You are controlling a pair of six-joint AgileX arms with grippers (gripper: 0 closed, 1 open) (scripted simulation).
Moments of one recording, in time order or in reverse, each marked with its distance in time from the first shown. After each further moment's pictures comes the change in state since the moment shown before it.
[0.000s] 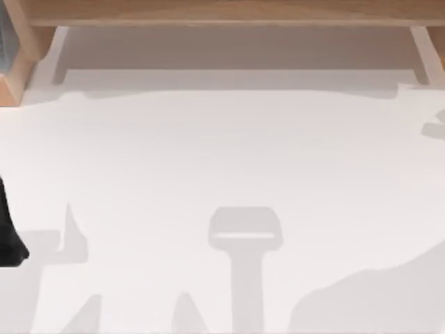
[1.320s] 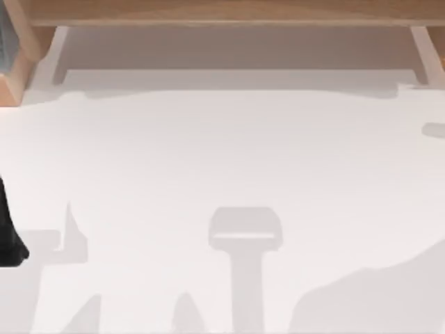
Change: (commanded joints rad) left arm 0.000 0.000 0.000 0.000 0.000 0.000; right arm 0.000 0.001 0.002 -0.001 0.000 0.000
